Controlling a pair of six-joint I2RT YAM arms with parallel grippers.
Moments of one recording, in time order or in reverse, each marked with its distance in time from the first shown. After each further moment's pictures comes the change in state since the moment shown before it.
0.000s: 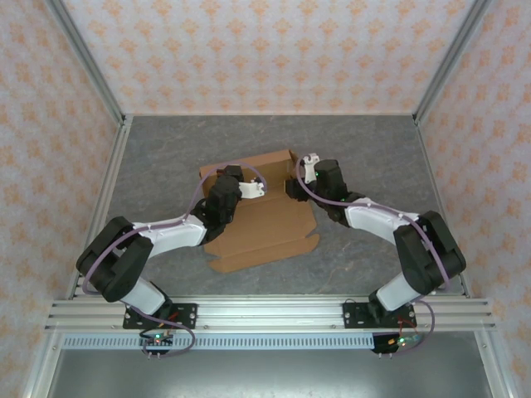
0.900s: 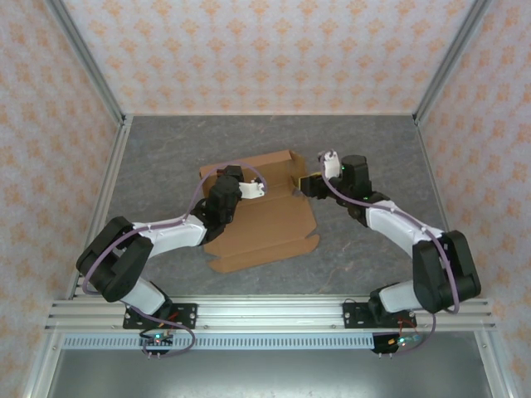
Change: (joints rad) left arm 0.000 0.000 0.000 -0.003 0.000 0.006; right arm -0.174 -0.175 -0.050 -0.089 -0.225 -0.084
